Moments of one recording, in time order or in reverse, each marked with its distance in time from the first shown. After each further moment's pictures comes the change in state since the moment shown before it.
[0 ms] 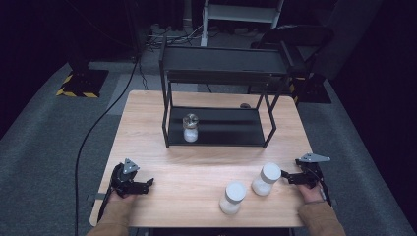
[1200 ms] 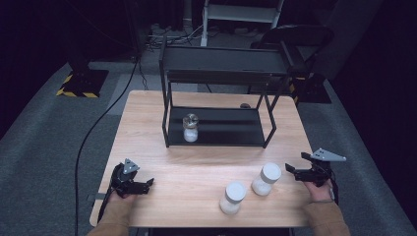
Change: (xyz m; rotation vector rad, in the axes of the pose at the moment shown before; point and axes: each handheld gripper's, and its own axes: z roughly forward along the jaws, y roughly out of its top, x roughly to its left) left arm 0.000 0.000 0.000 0.002 0.001 -0.001; right arm 0.009 0.003 -0.048 -0.193 0.022 0.006
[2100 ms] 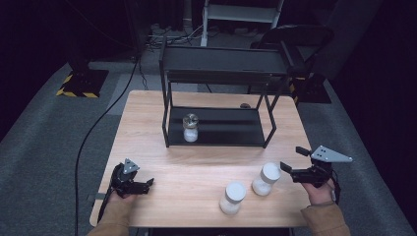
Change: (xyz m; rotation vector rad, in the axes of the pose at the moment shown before) left arm 0.000 0.000 0.000 0.000 0.000 0.000; right arm 0.034 0.031 -0.026 -0.127 0.111 -0.072
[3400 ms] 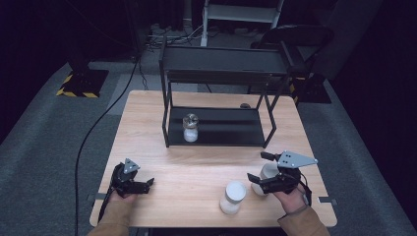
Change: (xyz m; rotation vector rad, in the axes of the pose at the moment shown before) left arm -0.001 0.001 0.001 0.001 0.004 -0.004; right arm 0.054 0.031 0.048 0.004 0.218 -0.090
